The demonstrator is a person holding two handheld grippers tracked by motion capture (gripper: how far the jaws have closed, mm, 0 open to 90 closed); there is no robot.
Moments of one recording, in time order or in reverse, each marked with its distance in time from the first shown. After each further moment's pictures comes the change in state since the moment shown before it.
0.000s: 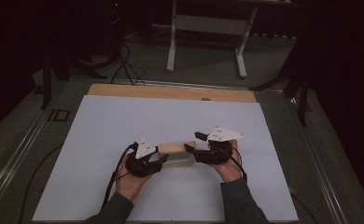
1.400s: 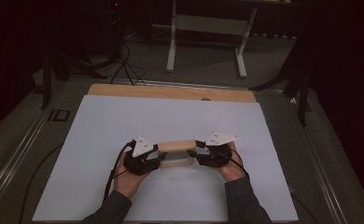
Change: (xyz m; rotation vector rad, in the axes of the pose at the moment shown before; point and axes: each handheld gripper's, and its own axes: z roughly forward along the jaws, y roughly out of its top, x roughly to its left) left arm 0.007 0.004 -0.004 -0.021 -0.015 0.025; right arm -0.014 -0.025 0.011 0.109 0.056 -0.078
